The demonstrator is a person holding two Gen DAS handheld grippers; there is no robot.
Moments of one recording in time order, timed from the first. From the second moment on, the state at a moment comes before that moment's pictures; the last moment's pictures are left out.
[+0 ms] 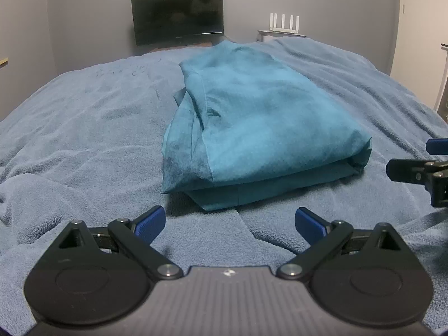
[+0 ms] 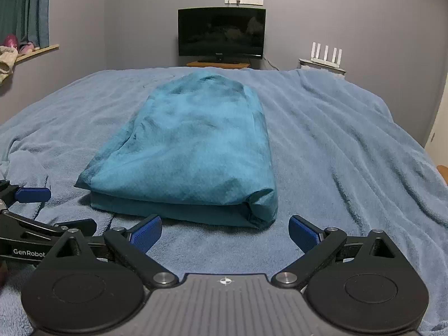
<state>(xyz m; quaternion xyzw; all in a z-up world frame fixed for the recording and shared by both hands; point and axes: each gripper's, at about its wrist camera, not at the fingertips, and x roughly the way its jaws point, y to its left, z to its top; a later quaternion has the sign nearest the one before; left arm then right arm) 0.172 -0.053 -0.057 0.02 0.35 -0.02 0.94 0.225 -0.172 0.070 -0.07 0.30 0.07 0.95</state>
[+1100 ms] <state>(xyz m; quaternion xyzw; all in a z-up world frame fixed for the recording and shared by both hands) 0.173 -0.055 -0.058 0.03 0.35 -0.02 0.94 0.224 -0.171 0.070 -0.07 0.30 0.06 0.95</state>
